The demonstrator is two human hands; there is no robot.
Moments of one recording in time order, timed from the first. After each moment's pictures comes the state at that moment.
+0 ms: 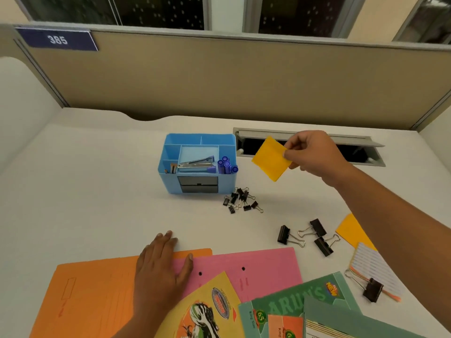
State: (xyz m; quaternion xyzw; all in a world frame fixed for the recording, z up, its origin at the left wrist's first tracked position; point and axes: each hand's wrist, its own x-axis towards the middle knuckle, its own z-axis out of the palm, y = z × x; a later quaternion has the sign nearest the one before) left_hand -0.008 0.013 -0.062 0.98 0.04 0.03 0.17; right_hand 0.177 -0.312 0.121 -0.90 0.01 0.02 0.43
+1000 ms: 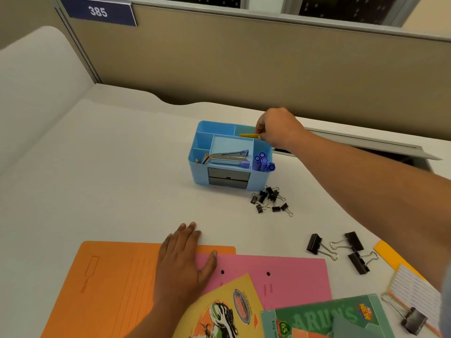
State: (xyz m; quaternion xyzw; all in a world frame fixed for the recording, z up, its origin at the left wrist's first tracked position) left_hand -0.008 0.011 -0.061 0.98 0.05 0.01 0.18; right_hand 0.285 -0.181 0.082 -0.98 -0.15 0.03 0.09
